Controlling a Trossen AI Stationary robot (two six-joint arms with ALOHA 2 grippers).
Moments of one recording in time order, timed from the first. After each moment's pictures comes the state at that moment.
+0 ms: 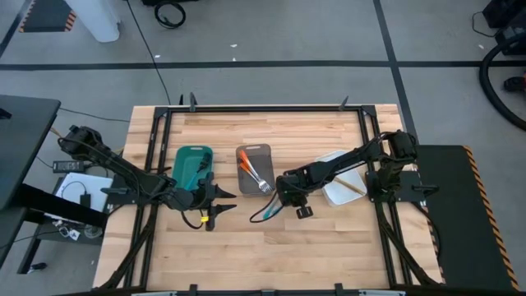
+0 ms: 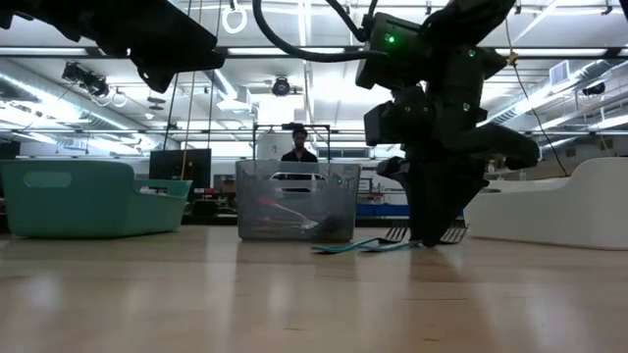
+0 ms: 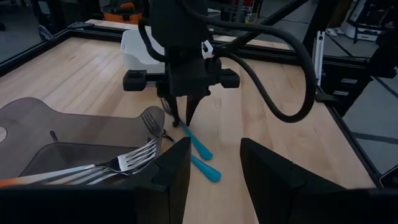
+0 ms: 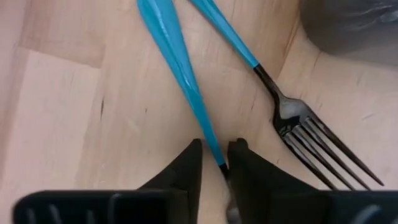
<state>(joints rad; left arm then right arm) -0.49 1.16 0.49 0.35 -0.54 -0.30 0.11 1.83 1.03 -0.51 -0.05 -0.15</state>
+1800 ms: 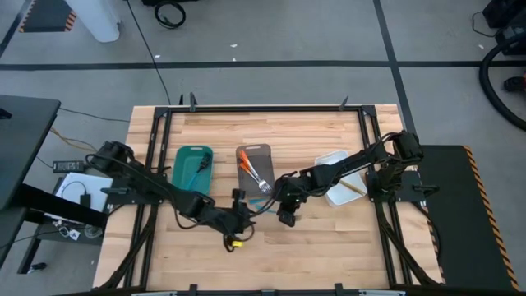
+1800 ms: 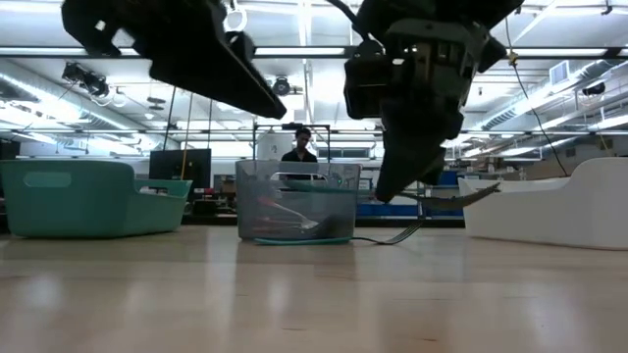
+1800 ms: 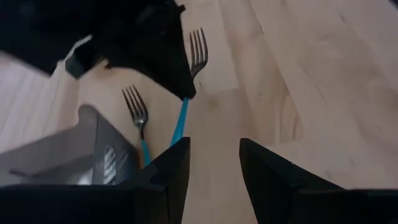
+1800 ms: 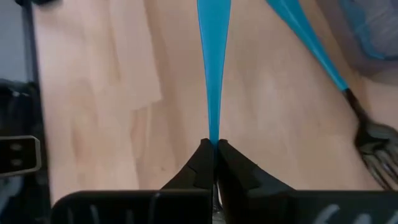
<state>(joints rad) -0.47 1.64 0.92 0.01 -0.45 -0.04 0.16 1.77 1.03 -0.22 -0.24 0.58</state>
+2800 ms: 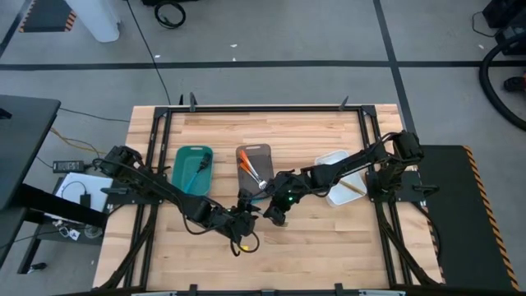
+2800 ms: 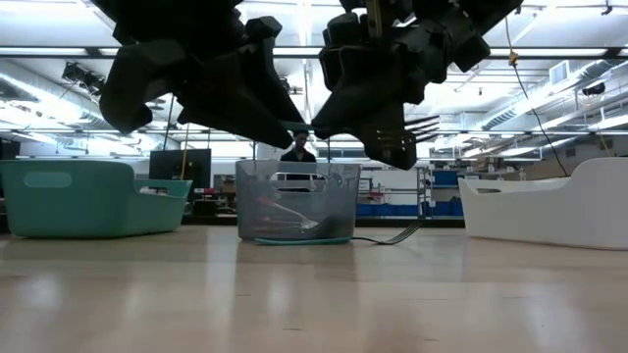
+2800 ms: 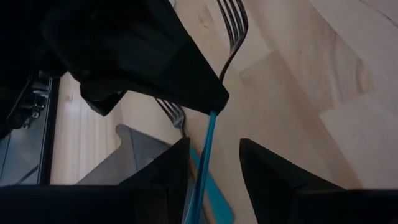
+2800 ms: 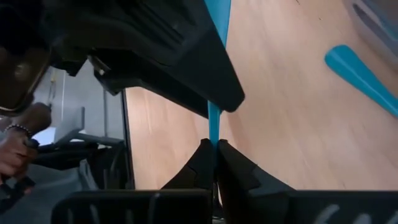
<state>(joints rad) -0.48 1.74 1.00 -0.05 -0.61 0.30 0.16 1.77 1.03 0.07 -0.29 0.81</state>
